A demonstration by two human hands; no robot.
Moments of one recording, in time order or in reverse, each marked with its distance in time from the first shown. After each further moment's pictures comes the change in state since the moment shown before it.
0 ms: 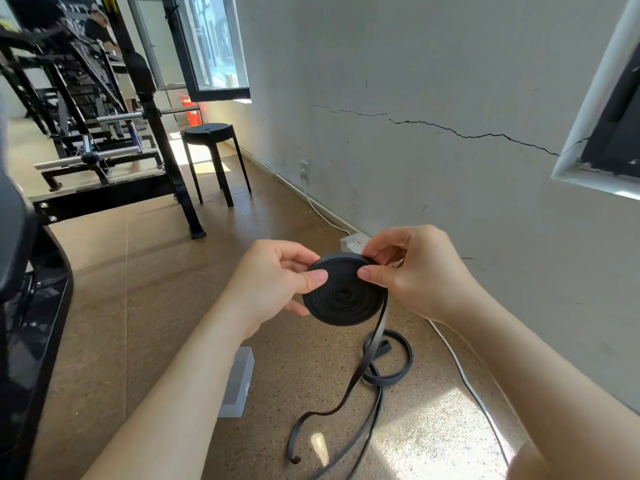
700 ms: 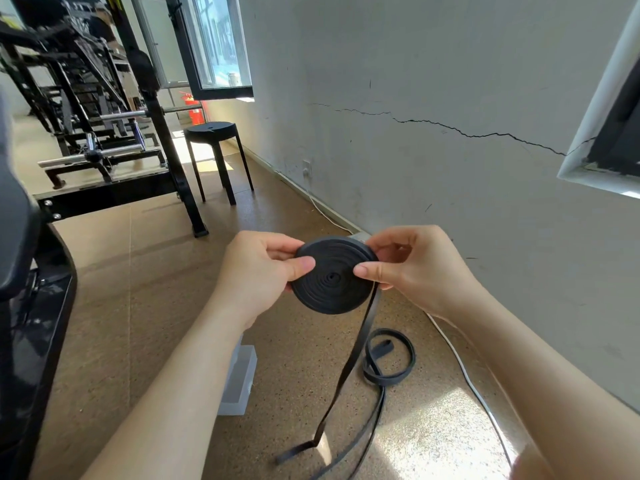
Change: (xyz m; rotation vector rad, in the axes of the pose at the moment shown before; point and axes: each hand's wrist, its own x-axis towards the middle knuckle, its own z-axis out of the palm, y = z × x) left_hand 0.004 -0.003 -0.007 -0.021 0.227 0.053; right_hand 0.004 0.007 0.005 0.258 -0.035 0.035
